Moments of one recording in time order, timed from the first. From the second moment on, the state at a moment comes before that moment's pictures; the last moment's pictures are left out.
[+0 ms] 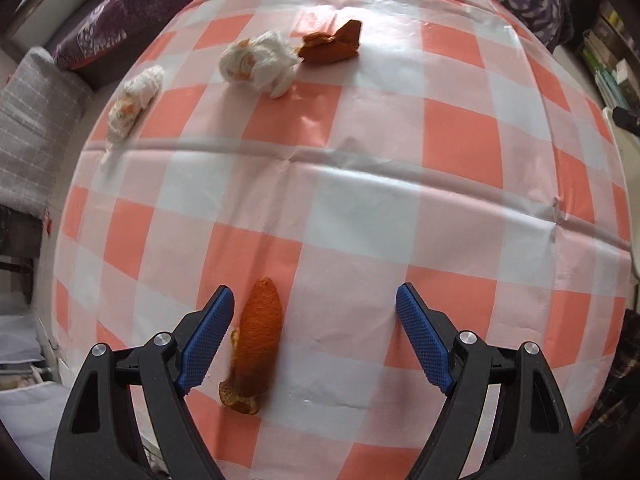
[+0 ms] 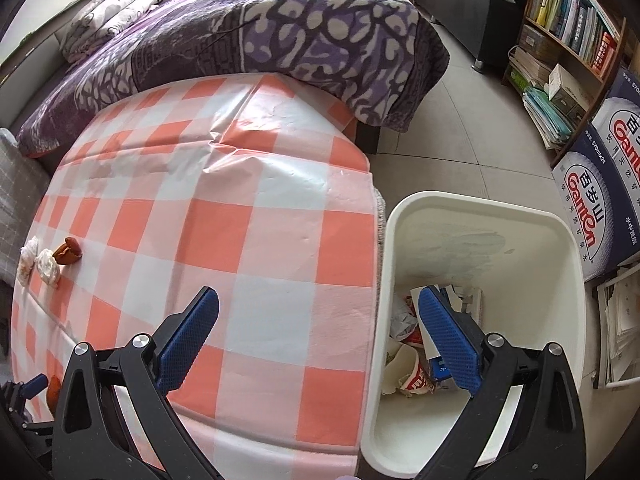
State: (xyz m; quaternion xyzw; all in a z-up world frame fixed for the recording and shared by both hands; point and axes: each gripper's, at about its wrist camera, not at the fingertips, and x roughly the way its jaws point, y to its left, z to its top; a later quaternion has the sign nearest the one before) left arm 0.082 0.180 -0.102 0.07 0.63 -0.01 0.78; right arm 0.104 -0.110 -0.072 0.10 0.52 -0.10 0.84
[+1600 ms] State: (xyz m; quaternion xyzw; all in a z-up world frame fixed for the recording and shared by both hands) left arm 0.079 0.340 -0.006 -0.19 0.49 0.09 0.85; right arm 0.190 0.192 -0.060 -0.07 0.43 0.22 0.87
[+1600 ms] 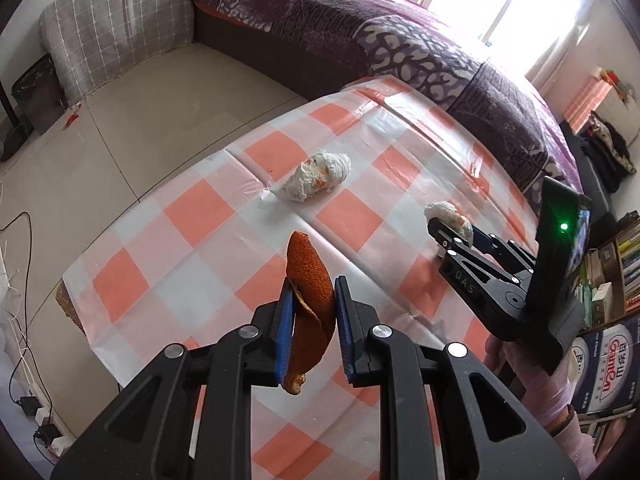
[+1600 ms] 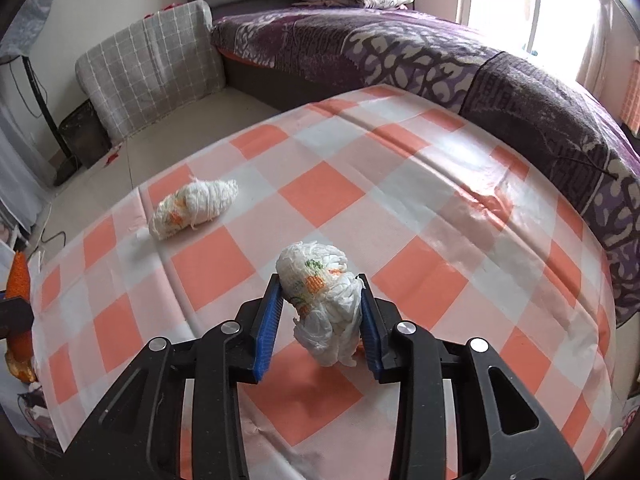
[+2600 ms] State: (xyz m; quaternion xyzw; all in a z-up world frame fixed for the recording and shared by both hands) left arm 0.098 0.193 0.046 -0.07 0.37 0.05 0.92; right arm 0.113 -0.038 0.014 0.05 0.38 0.02 0.92
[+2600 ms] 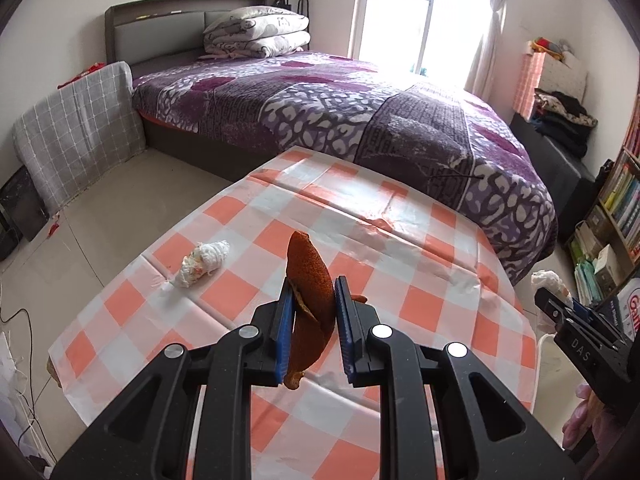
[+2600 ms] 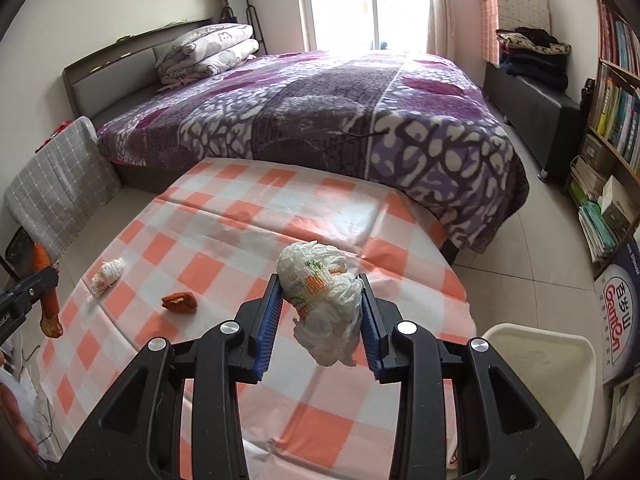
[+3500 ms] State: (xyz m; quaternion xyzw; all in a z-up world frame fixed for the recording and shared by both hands) left arm 0.106 0.059 0.035 -0.01 0.38 -0.05 0.92; right arm 0.075 -0.185 0.009 0.15 0.38 -0.10 0.91
